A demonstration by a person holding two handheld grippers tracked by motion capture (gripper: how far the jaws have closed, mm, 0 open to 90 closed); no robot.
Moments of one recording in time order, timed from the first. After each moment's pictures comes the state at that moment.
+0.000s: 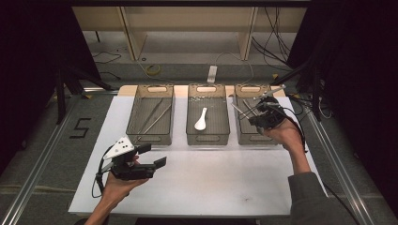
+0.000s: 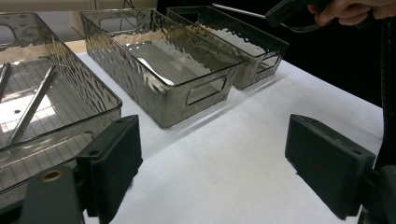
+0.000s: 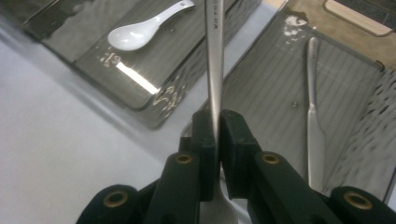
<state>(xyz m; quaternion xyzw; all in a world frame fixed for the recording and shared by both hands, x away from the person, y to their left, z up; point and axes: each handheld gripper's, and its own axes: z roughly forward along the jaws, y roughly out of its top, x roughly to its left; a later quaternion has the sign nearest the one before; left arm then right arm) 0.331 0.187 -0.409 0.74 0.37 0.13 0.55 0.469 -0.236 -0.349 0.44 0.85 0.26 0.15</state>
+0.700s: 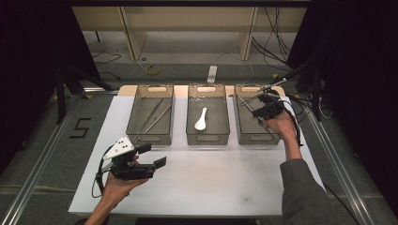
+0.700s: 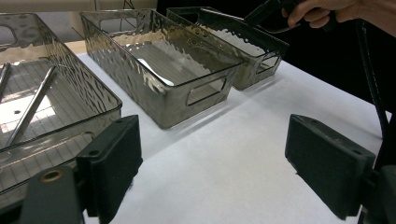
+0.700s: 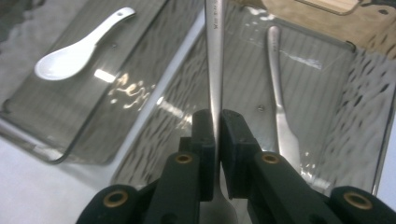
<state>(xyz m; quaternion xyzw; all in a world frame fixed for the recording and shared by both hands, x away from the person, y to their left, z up) 0.330 0.187 -0.409 0.73 0.37 0.13 0.55 0.516 -0.251 -0.369 0.51 0.81 0.25 0.15</state>
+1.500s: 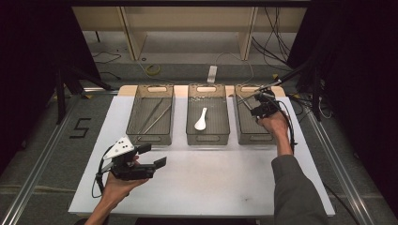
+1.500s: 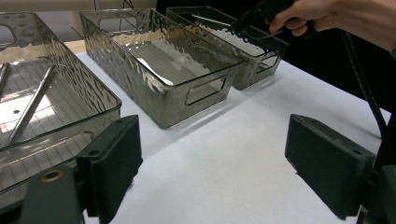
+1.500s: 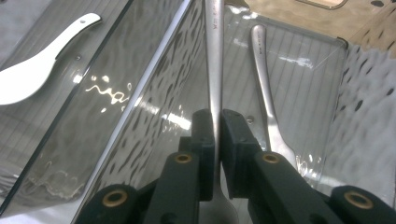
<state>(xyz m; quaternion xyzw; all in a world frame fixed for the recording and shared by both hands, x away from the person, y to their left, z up) 0.330 0.187 -0.409 0.73 0.38 0.13 0.55 0.538 -0.246 -0.392 0.54 0.79 0.24 0.17</state>
